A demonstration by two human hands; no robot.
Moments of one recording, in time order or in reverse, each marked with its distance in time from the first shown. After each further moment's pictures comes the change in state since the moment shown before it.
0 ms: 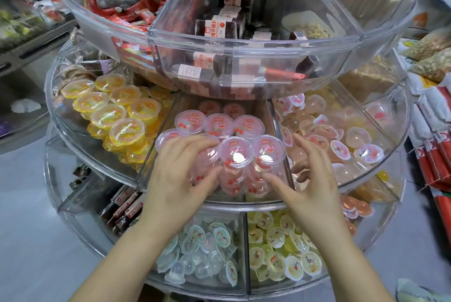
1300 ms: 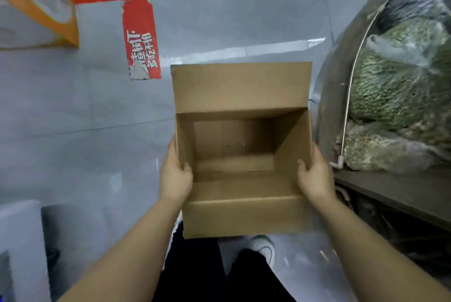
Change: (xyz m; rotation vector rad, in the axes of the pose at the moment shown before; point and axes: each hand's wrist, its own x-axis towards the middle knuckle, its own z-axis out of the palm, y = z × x) left_hand -0.700 -0.376 0.217 -0.281 0.619 -1.822; right_hand -0.331 0.343 0.610 -0.555 -1.136 -0.056
